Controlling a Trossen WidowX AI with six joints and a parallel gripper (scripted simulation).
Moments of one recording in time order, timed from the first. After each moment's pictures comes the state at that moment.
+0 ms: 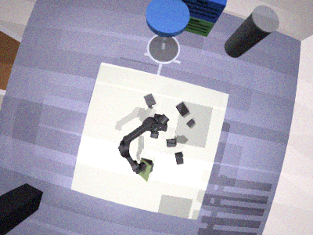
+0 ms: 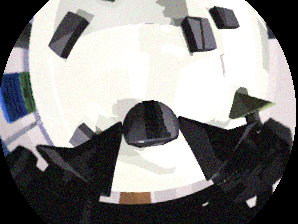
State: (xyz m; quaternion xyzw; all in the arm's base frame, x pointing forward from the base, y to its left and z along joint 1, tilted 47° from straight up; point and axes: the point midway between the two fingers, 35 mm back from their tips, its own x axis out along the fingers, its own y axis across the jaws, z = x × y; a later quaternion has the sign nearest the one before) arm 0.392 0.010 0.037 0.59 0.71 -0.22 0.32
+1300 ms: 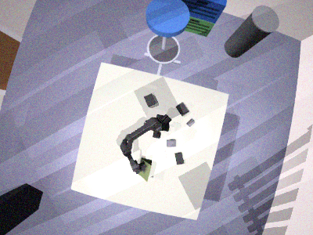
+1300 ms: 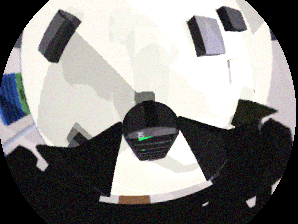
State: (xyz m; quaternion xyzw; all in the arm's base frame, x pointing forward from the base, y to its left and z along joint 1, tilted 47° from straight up) arm 0.392 0.017 0.007 0.58 0.72 -0.21 0.31
